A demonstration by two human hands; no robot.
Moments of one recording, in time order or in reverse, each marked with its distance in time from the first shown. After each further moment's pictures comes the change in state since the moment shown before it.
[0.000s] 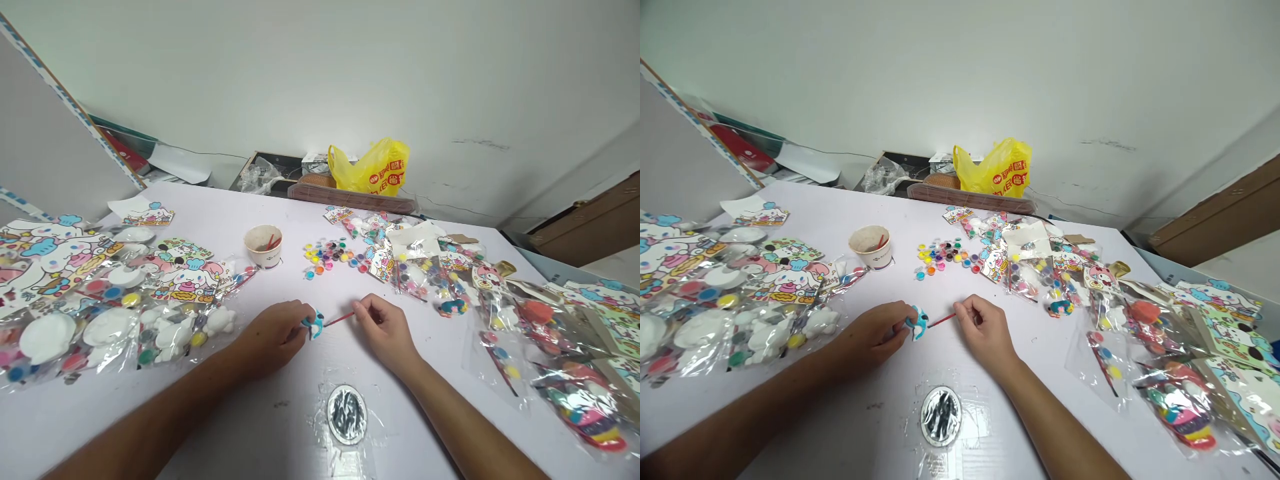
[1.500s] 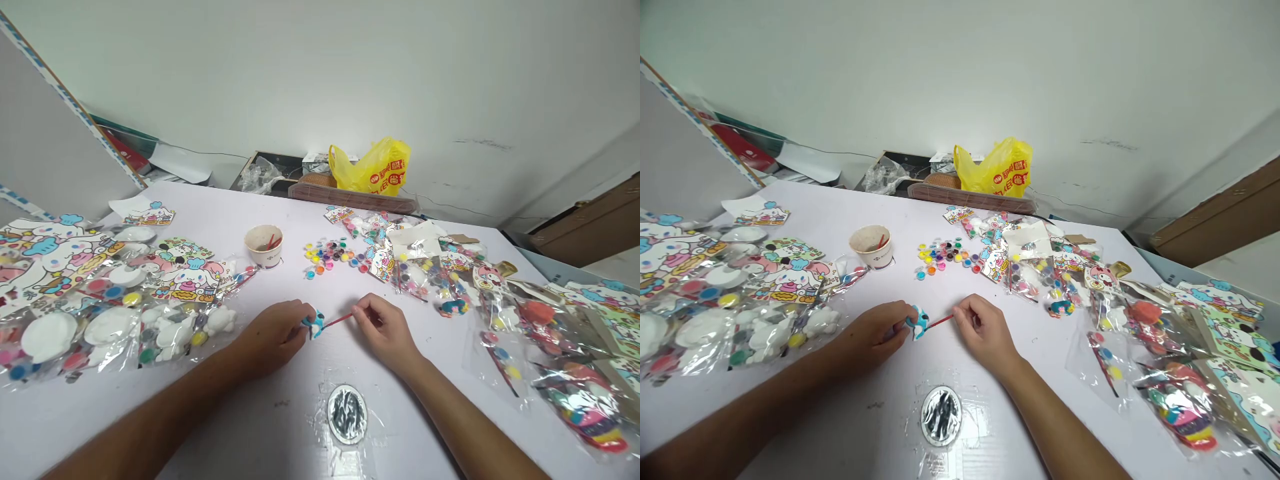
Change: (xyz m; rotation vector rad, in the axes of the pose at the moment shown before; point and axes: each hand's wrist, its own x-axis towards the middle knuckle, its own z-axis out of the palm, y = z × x) left_hand 0.000 0.003 -0.002 0.008 -0.005 -0.005; right_hand 0.001 0.000 -0.006 -0.095 -0.048 -0.146
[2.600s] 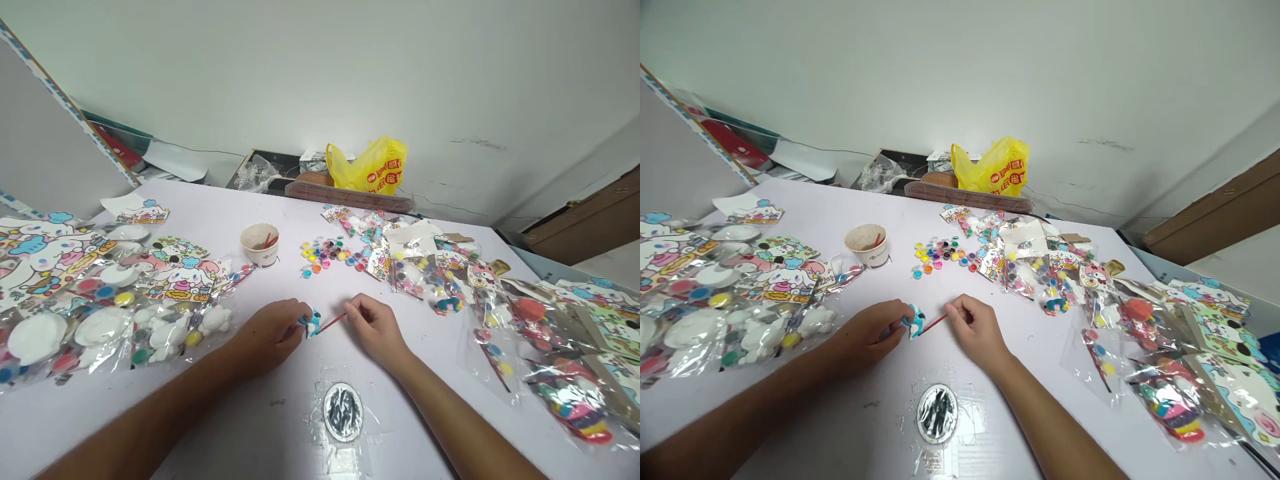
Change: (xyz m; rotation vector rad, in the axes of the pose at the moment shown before) left_hand 0.000 0.000 0.000 0.006 -0.010 -0.004; right_hand 0.003 0.001 0.011 0.152 -0.021 0.135
